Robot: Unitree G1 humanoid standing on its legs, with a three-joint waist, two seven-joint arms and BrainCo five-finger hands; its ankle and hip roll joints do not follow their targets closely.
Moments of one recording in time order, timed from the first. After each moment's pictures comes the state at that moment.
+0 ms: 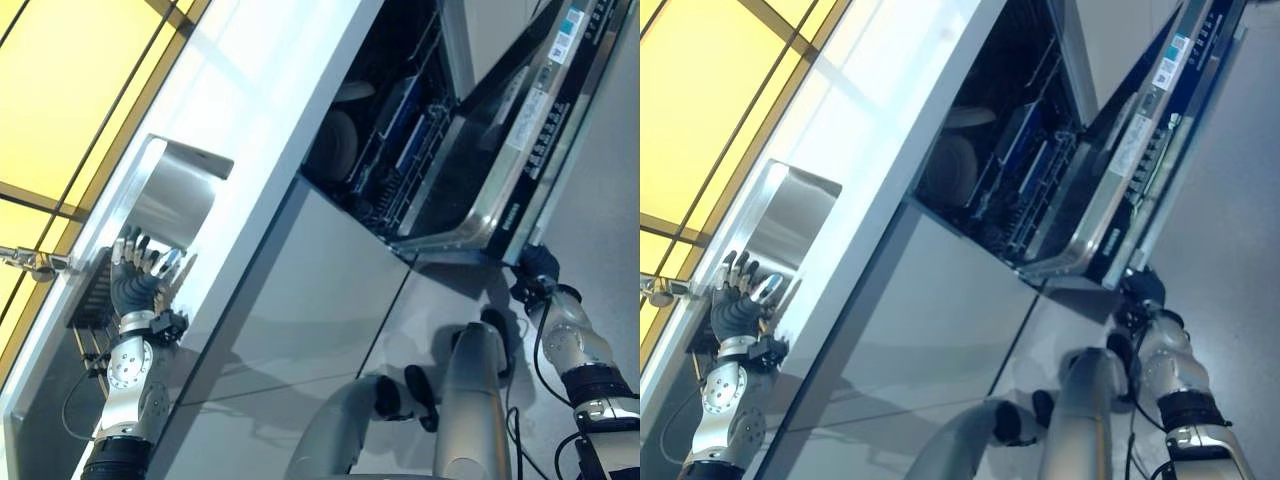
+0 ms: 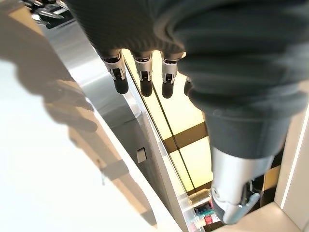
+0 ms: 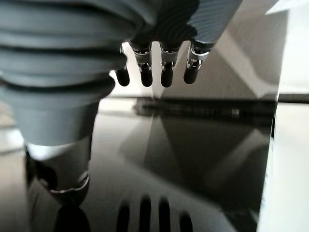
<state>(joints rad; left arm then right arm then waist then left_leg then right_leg) -0.01 0.46 0.06 0.19 -0.65 -0.38 0.22 -0.36 -0.60 0.02 0.52 0.88 0.00 0.02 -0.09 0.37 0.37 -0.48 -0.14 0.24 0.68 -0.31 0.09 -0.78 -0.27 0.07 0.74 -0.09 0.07</state>
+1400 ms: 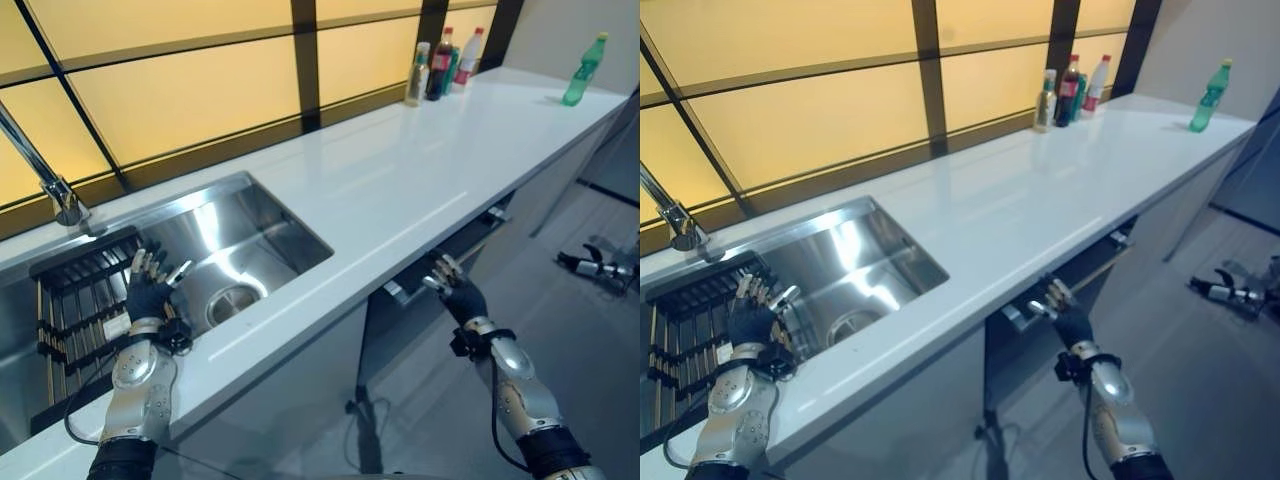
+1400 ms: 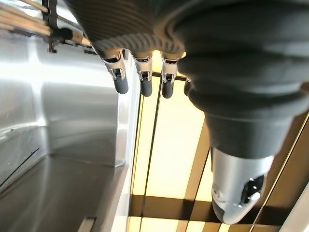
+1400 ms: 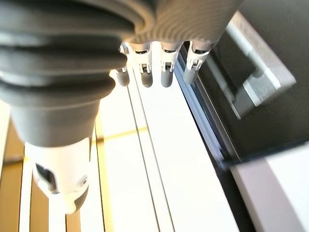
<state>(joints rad) -0.01 0.41 0.15 0.25 -0.56 -0.26 0.14 -0.02 -0.34 0.03 0.21 0.60 -0.06 0.09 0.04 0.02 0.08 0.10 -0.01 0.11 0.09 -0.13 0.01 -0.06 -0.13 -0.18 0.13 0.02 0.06</state>
